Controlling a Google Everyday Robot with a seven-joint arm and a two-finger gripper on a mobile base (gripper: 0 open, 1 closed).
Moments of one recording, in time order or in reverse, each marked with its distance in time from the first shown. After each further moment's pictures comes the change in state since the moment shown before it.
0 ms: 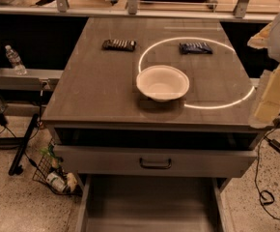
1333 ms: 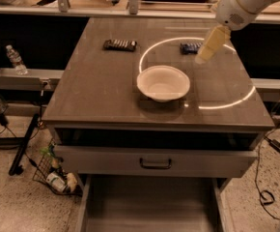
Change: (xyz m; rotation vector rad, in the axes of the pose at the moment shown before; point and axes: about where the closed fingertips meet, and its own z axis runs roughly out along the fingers) arm -0.065 -0.214 0.105 0.158 -0.264 0.044
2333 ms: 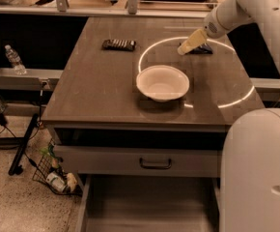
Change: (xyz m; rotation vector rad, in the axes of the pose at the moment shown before) arm 0.027 -0.090 0.116 0.097 -0.101 0.443
